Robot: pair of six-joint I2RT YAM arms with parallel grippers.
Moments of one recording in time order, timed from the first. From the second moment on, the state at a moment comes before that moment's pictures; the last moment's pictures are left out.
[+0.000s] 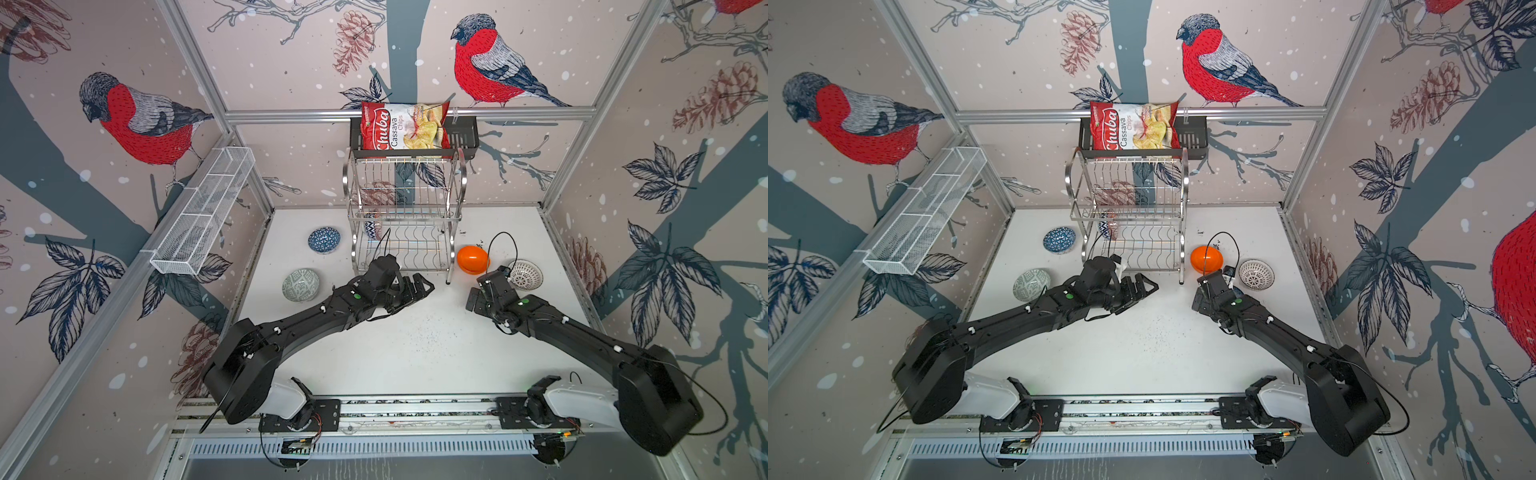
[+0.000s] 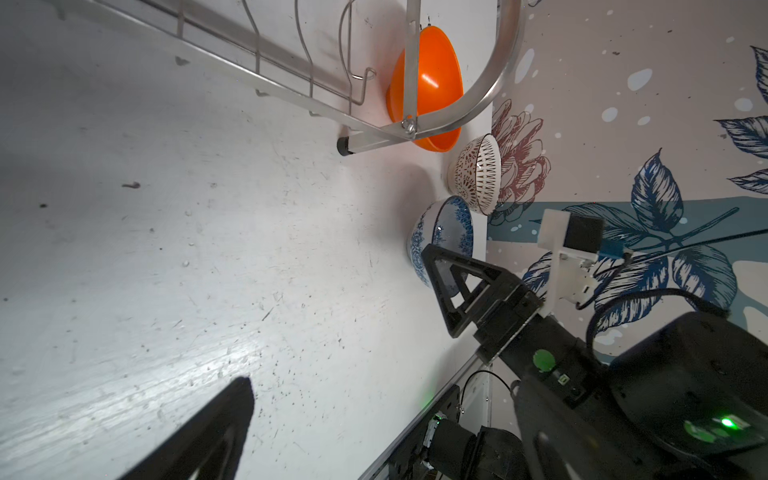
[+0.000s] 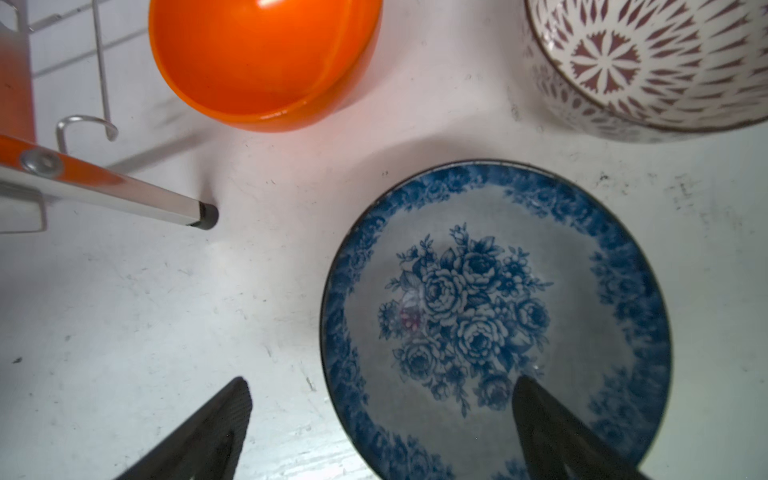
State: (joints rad) left arm -0.76 1.43 0.88 -0.07 0.32 -1.07; right arm 0.55 1.23 0.63 -0.46 0.30 0.71
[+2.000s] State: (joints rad) left arm -0.76 1.38 0.91 -0.10 0.26 -1.11; right arm 0.51 1.39 0.73 -0.35 0.19 0.50
